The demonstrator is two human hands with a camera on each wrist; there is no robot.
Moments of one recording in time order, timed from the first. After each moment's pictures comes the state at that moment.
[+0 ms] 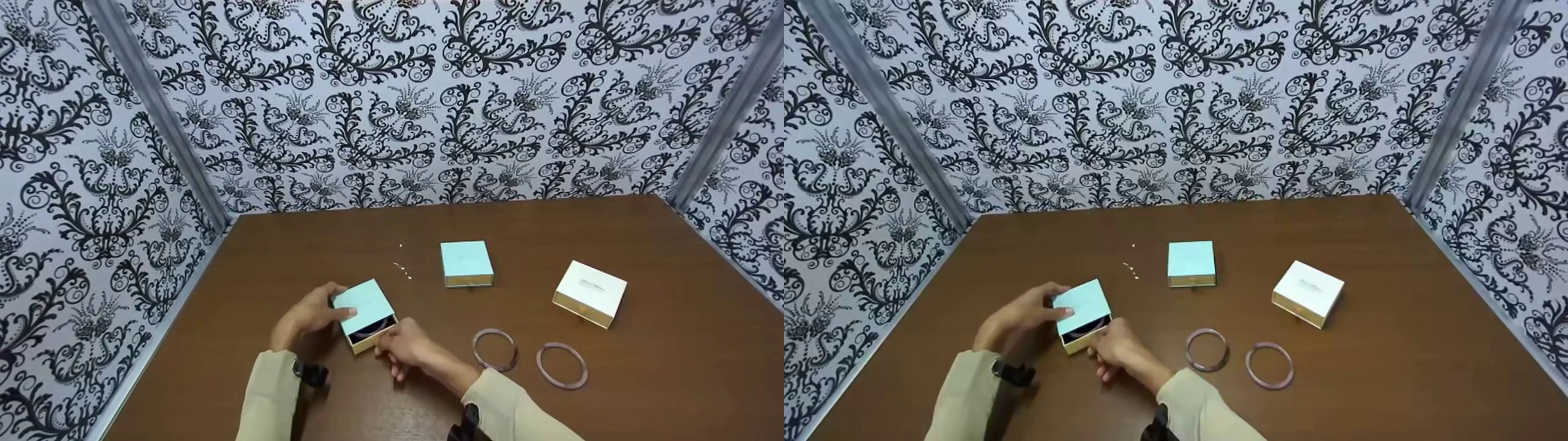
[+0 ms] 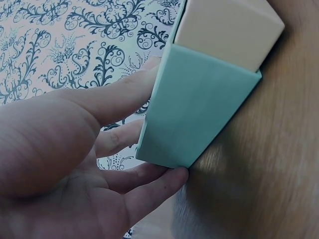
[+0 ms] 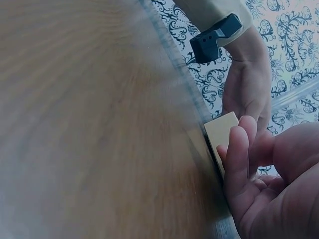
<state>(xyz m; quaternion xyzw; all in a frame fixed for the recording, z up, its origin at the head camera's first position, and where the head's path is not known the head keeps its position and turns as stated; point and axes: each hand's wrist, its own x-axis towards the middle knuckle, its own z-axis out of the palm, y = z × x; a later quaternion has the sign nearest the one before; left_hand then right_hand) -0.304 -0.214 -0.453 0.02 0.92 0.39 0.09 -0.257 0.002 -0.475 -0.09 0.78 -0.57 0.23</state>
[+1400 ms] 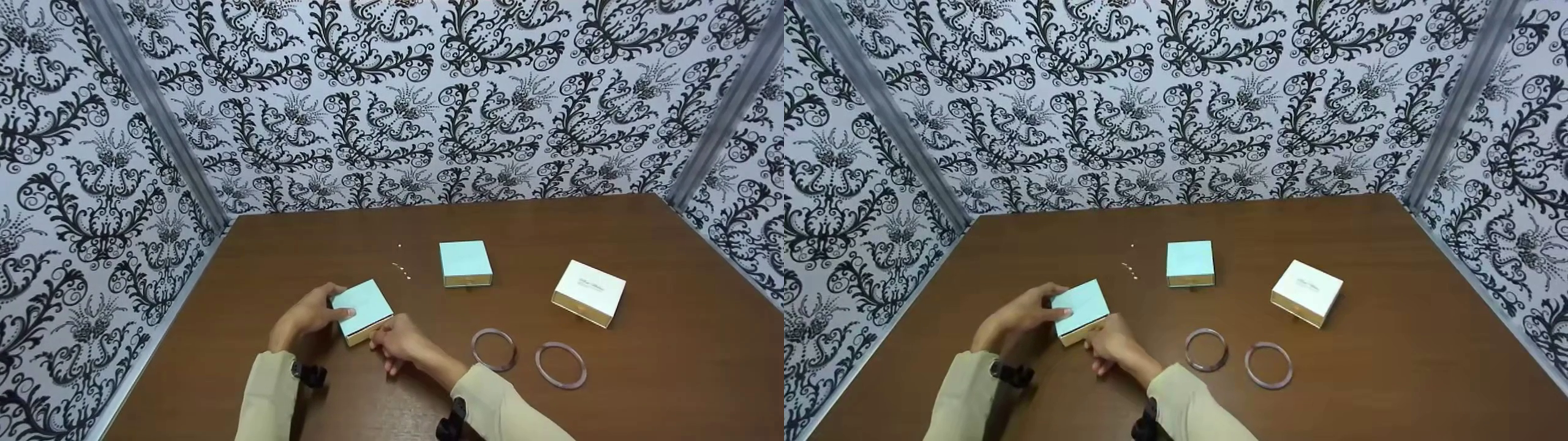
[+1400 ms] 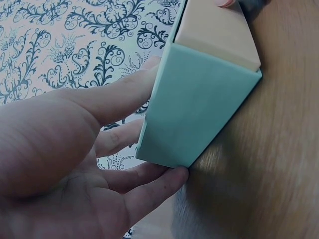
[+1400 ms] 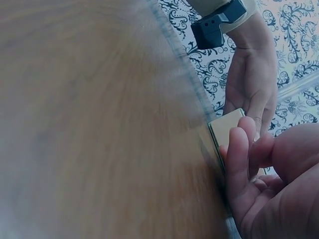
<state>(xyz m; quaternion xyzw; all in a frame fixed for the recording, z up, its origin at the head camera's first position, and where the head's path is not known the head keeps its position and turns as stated) -0.302 -0.214 -0.450 0.02 0.92 0.39 0.09 -0.268 -0.010 -0.481 -0.08 0.79 -0.57 0.21</state>
